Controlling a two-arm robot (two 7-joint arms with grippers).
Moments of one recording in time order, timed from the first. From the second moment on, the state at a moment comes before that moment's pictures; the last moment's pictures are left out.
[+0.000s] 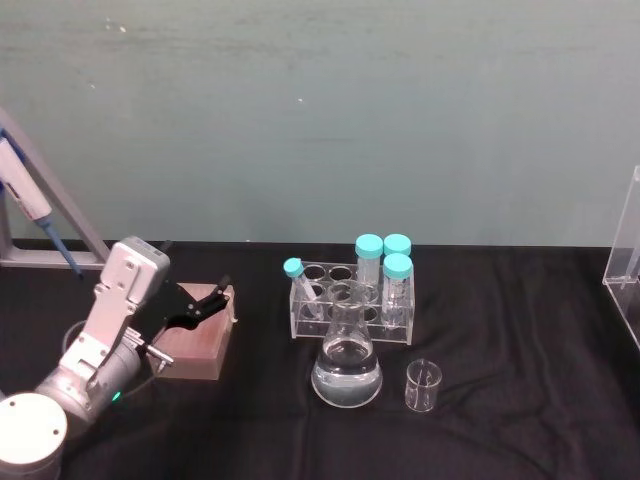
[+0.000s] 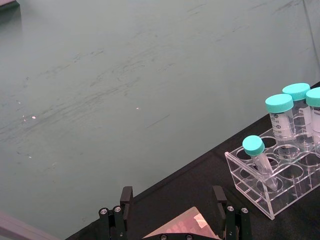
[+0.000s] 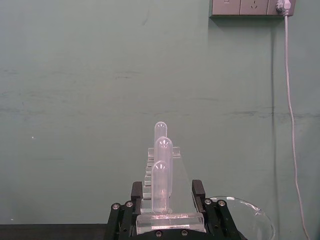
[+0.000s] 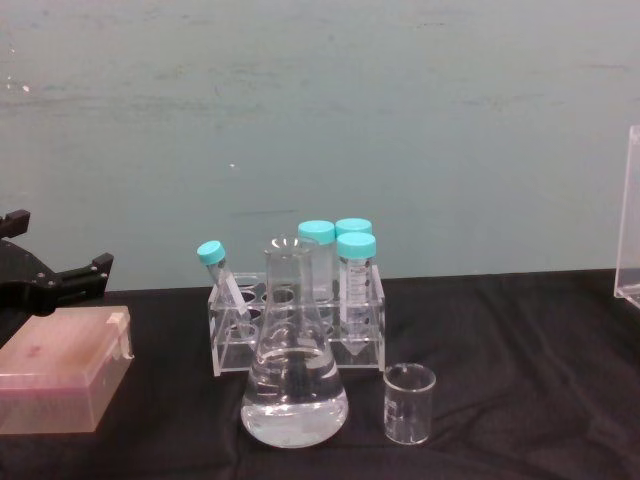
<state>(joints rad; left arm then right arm) -0.20 0.60 0.45 -1.41 -0.25 -0.12 0.03 0.31 0.18 0.11 -1.19 0.13 -0.22 0.17</state>
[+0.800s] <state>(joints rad) -0.20 0.60 0.45 -1.41 -0.25 -0.12 0.03 0.31 0.18 0.11 -1.18 0.14 -0.22 0.18</state>
